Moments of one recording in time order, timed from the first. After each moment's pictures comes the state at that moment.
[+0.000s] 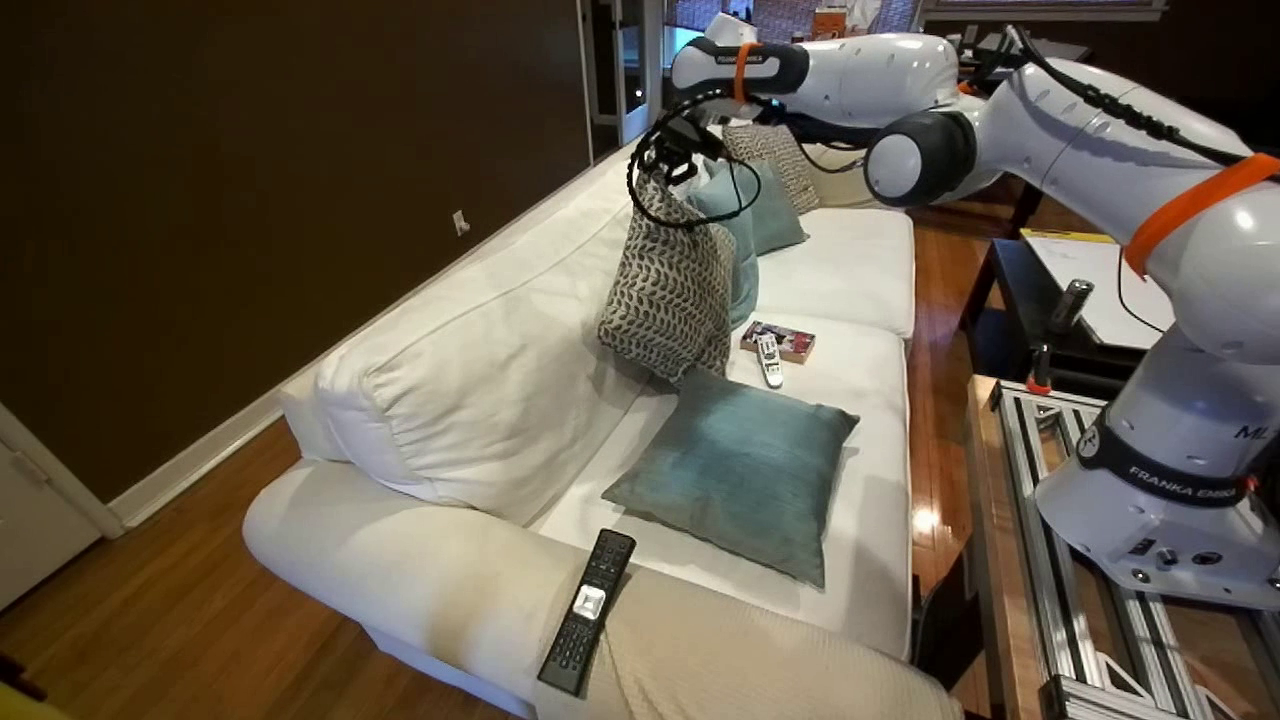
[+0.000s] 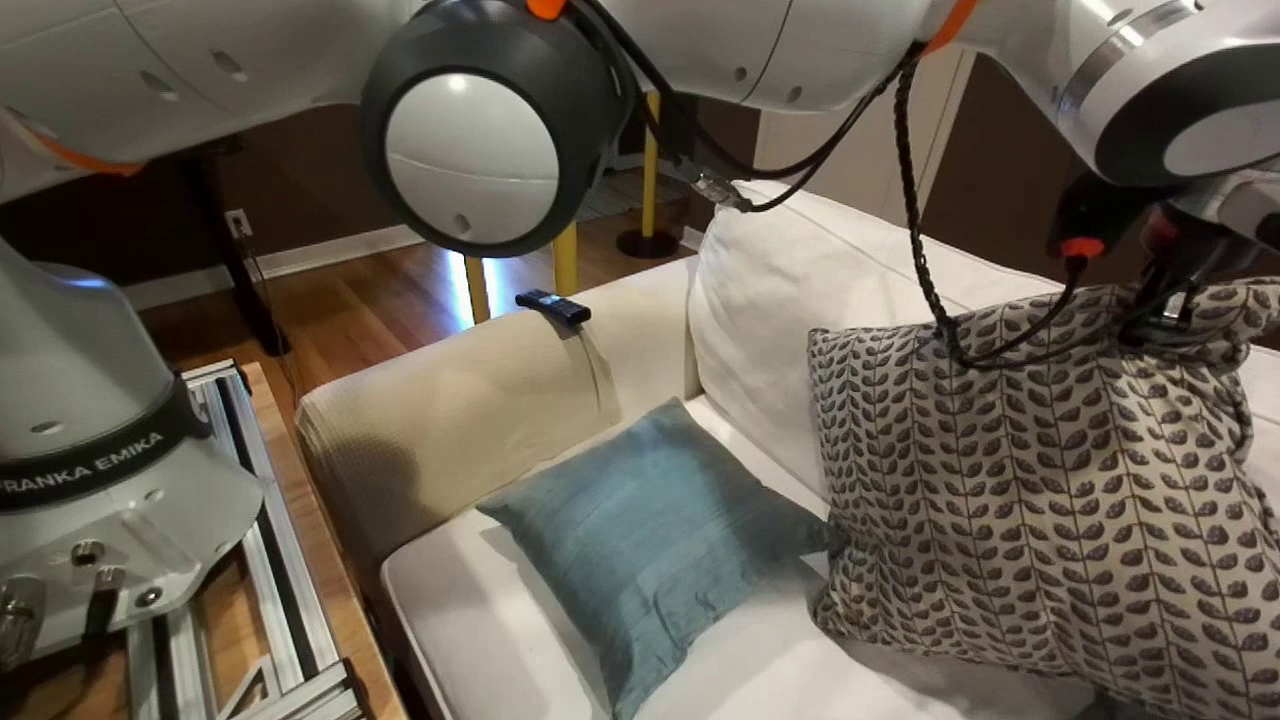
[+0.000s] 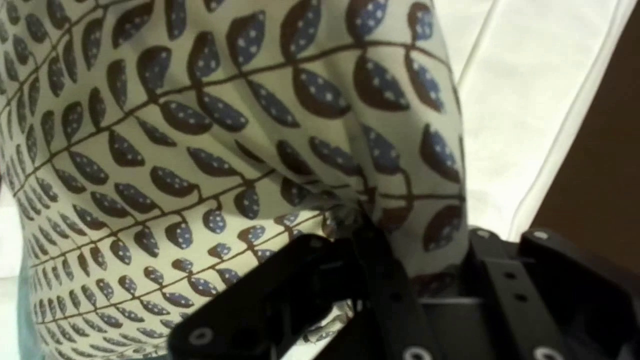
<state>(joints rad) -0.63 1.26 0.05 -0.45 0.28 2.07 0.56</state>
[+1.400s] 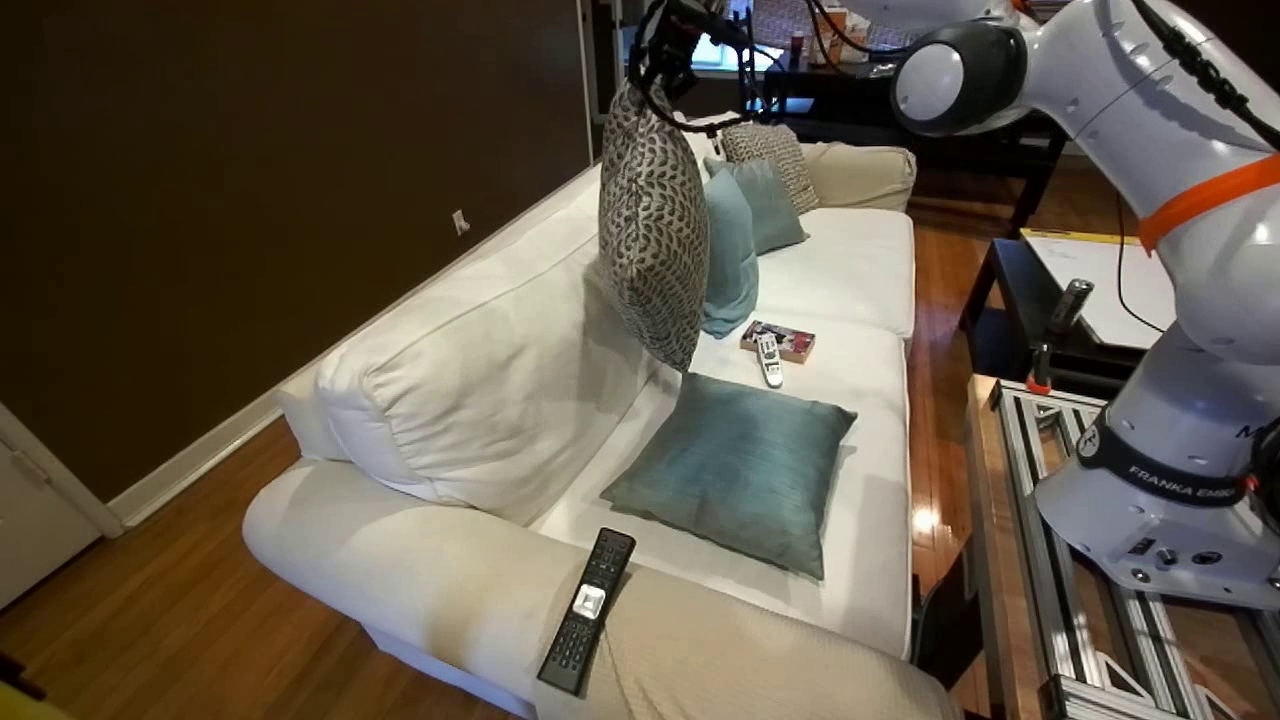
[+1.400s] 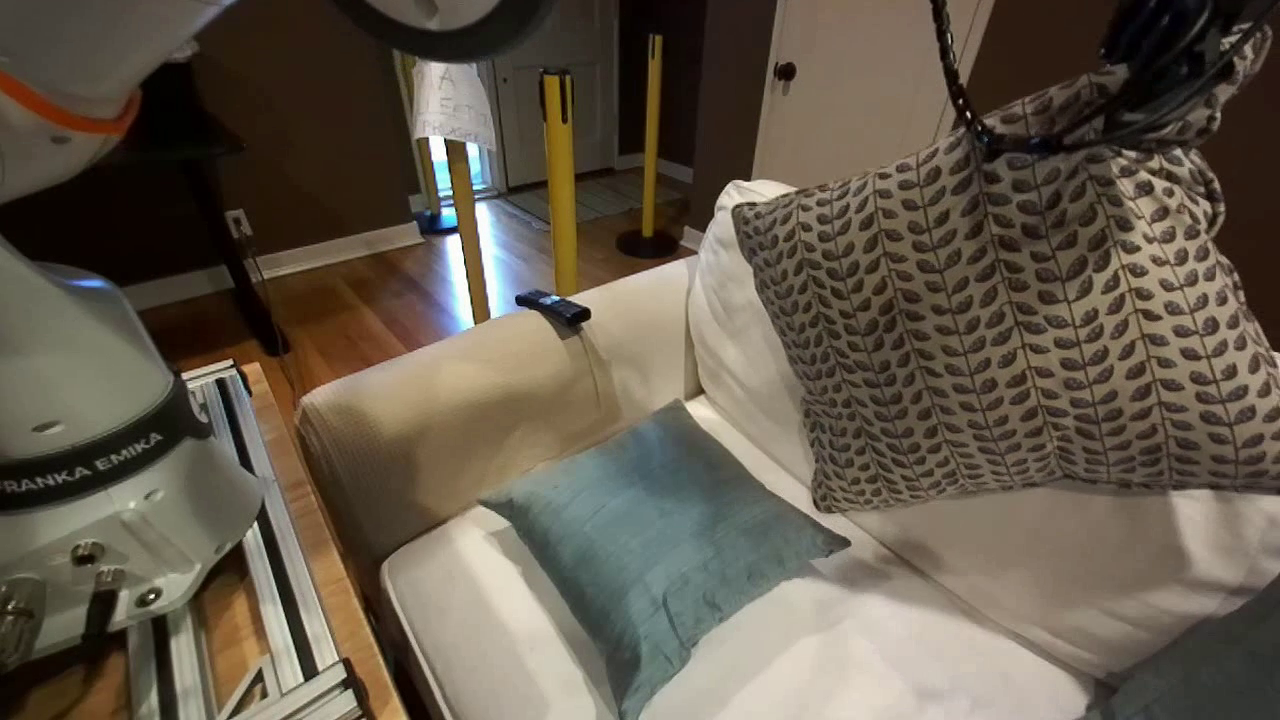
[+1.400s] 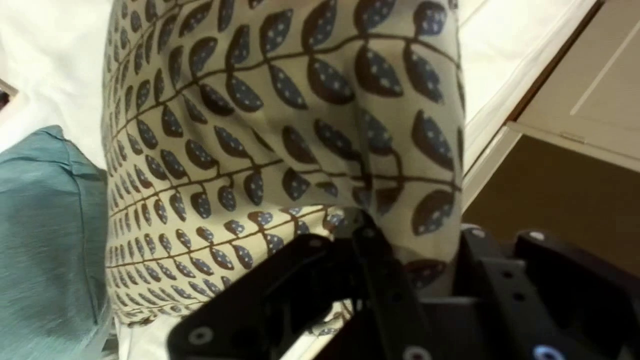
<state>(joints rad) -0.62 0.99 0.09 -0.45 0.30 1.65 0.27</state>
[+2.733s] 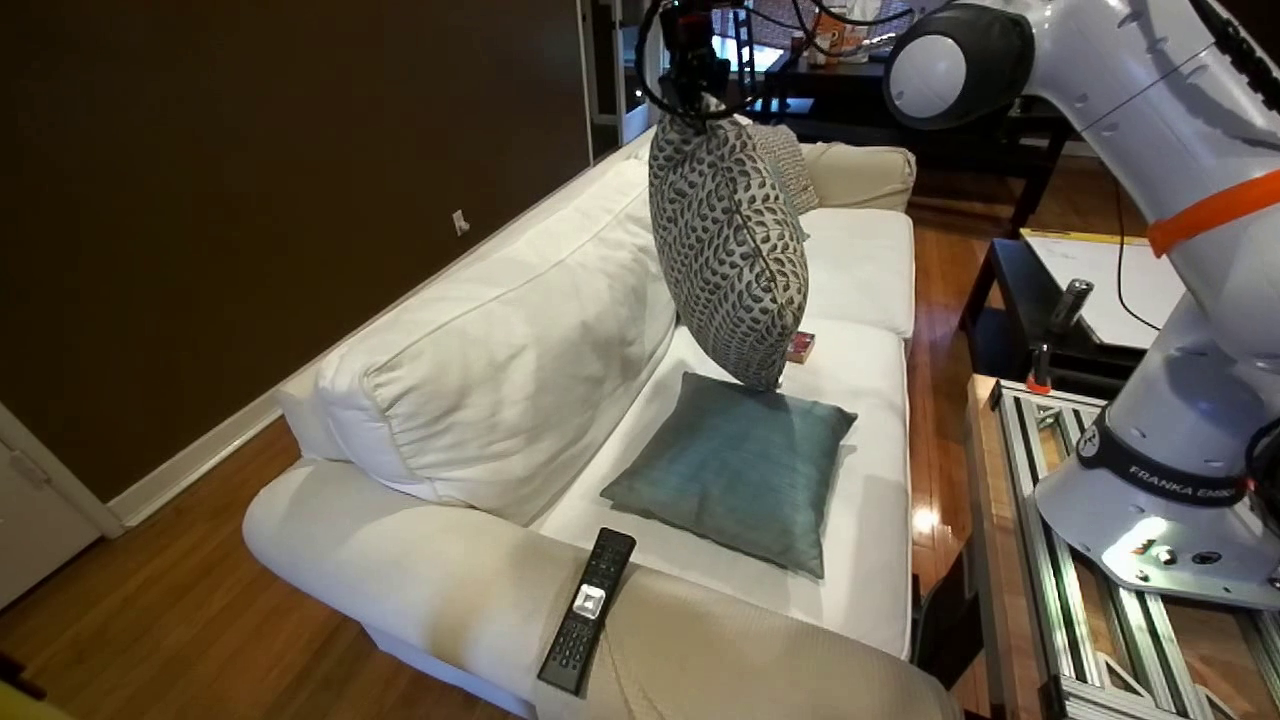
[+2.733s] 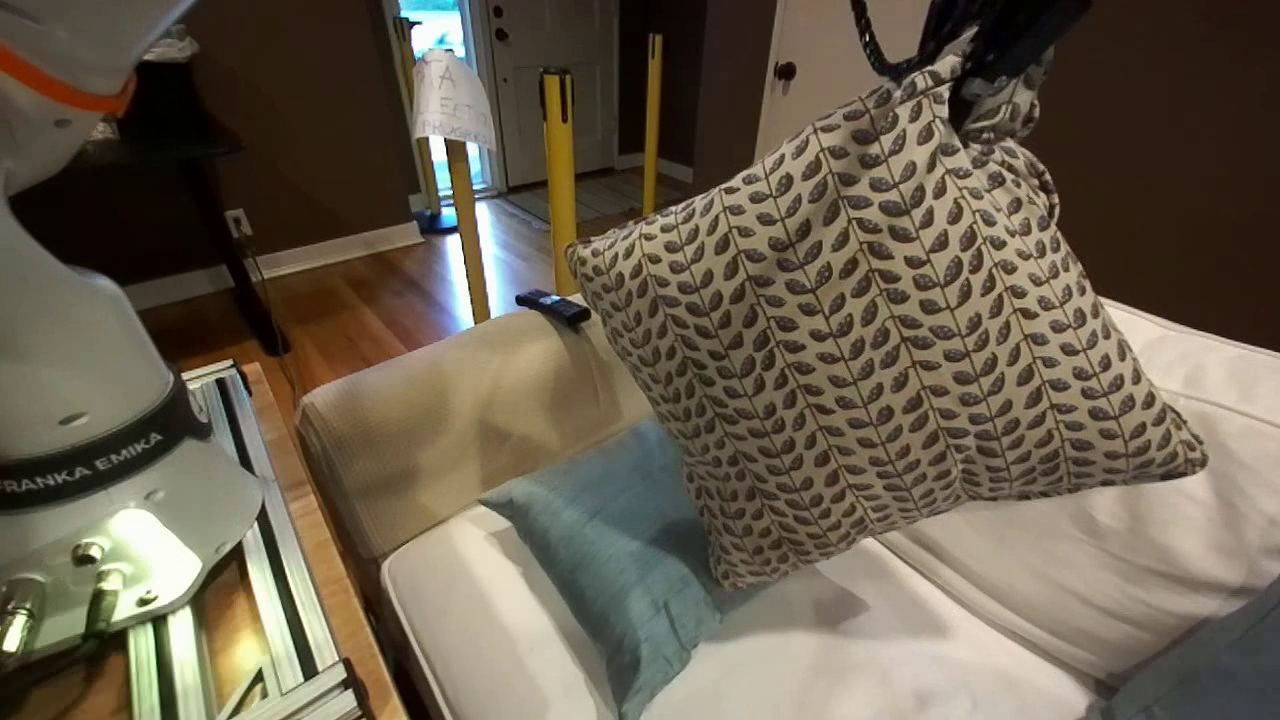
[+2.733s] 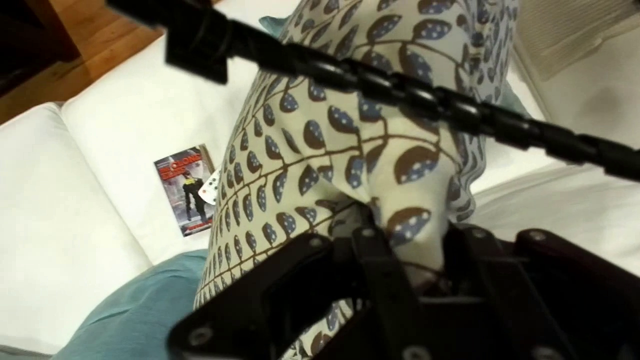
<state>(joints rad) -0.39 0.90 -0.10 -0.46 -0.01 1.07 0.03</state>
